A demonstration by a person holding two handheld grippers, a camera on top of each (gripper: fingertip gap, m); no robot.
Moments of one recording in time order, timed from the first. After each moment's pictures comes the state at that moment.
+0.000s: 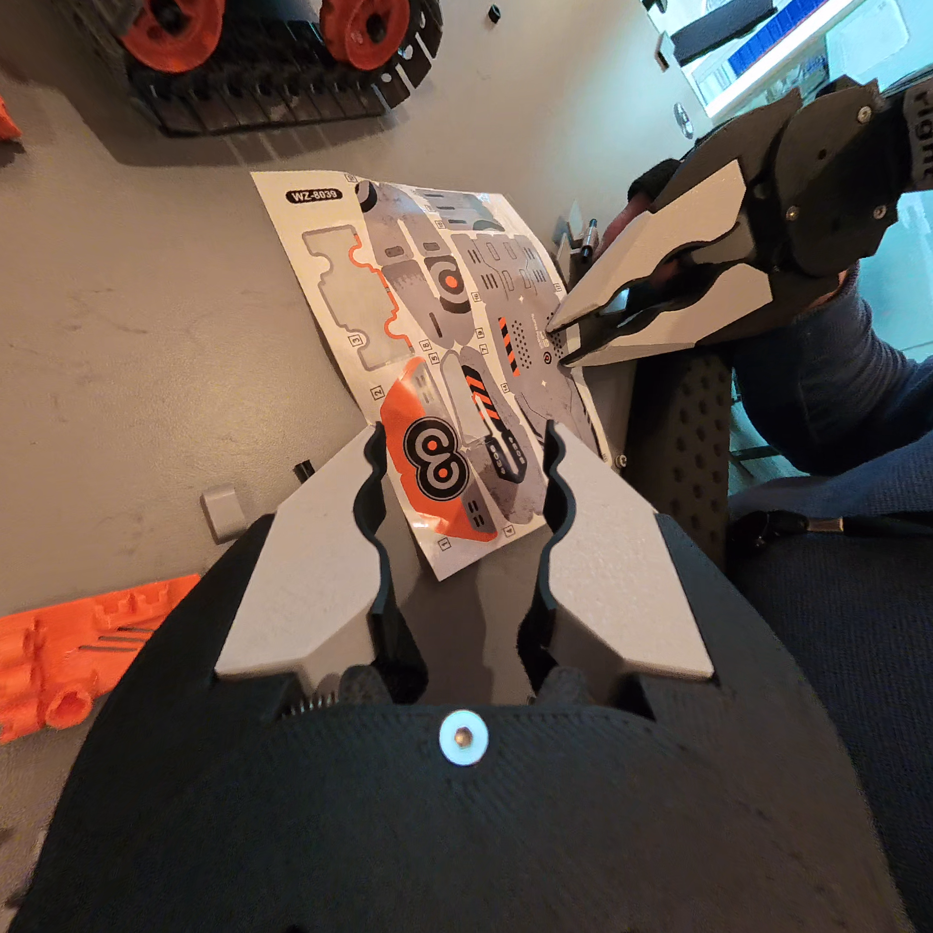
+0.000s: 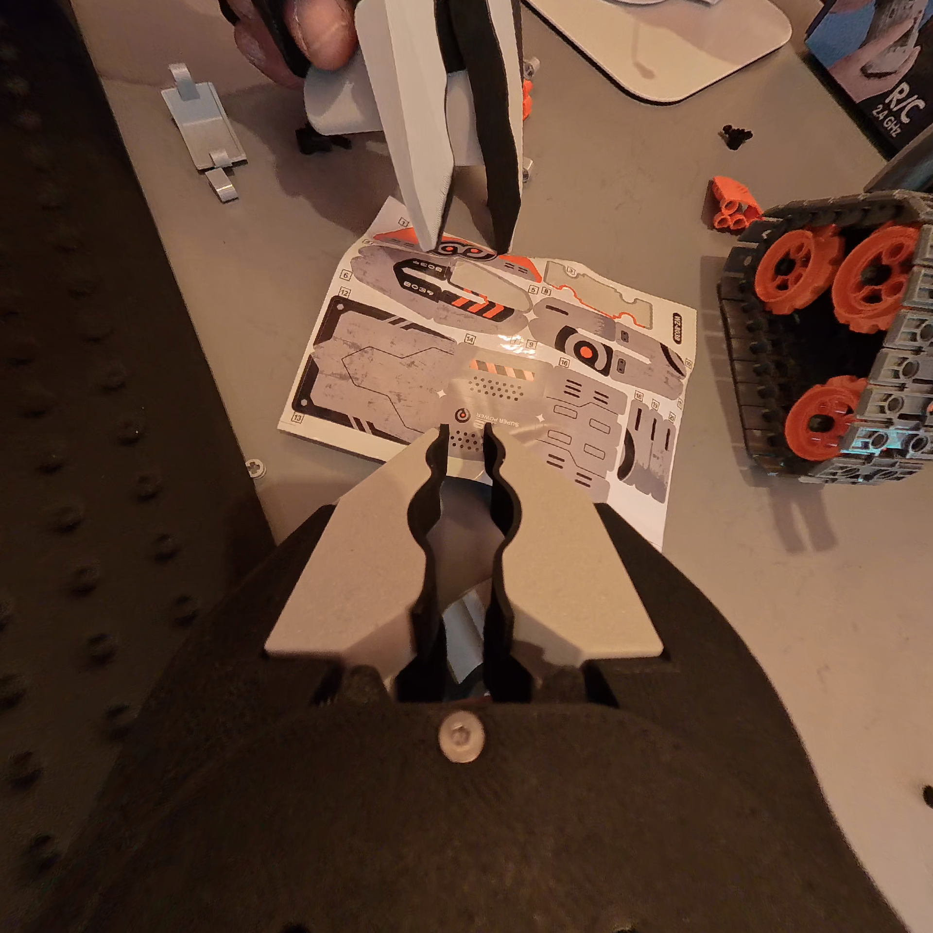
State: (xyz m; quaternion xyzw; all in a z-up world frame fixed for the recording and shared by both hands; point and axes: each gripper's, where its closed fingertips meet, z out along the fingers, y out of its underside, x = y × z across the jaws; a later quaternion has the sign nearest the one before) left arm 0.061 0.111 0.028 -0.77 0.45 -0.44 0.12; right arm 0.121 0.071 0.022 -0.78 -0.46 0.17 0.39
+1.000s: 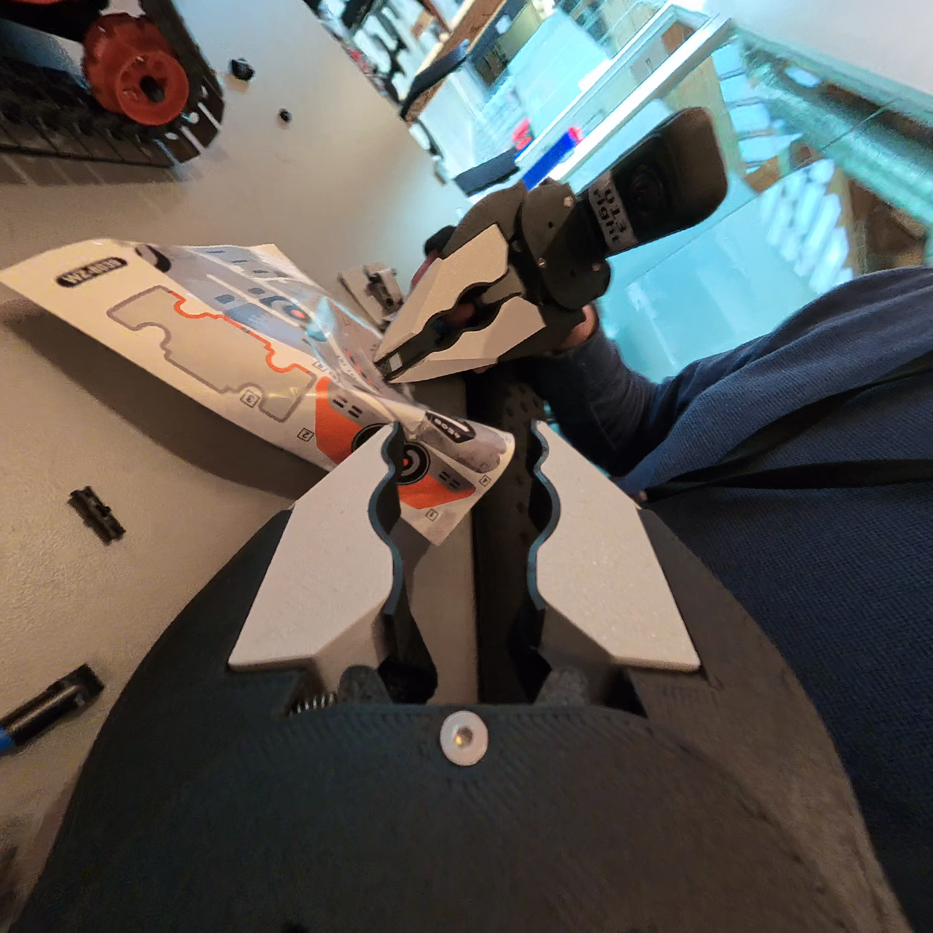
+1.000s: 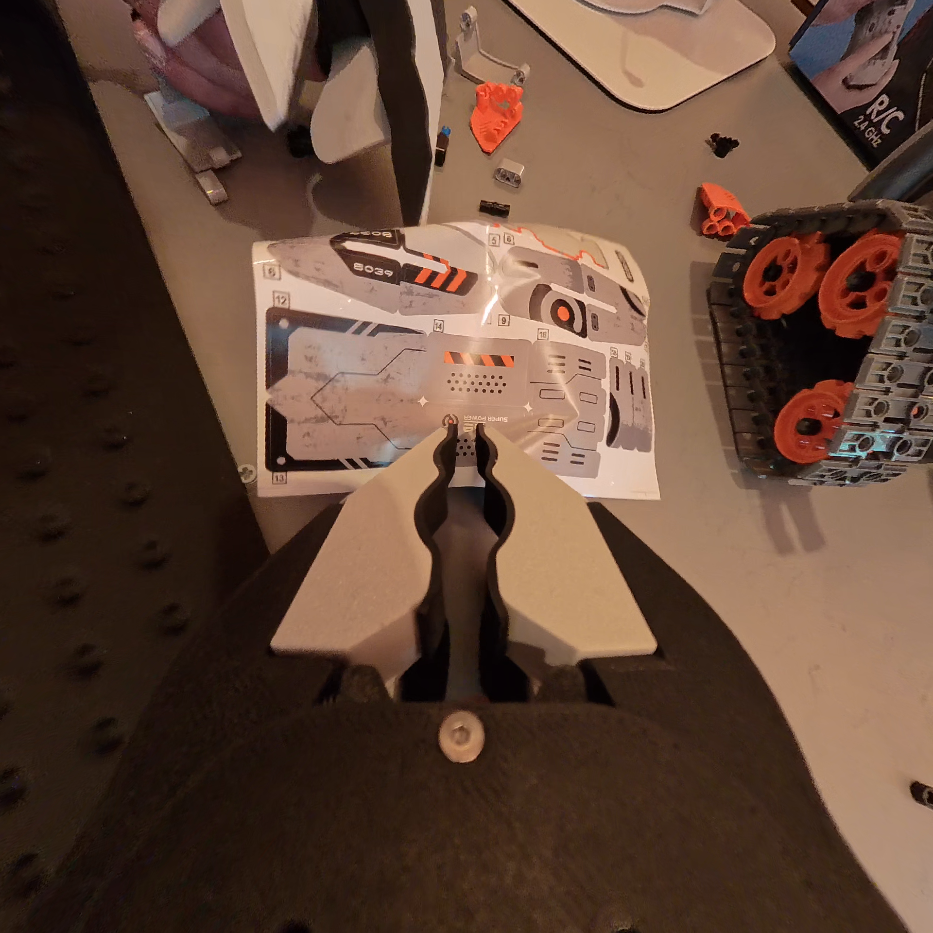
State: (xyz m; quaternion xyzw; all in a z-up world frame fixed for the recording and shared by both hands) left arm 0.063 0.064 0.076 -0.67 0.41 -0.61 0.11; right arm 0.121 0.074 0.023 -0.77 -0.46 0.16 0.40
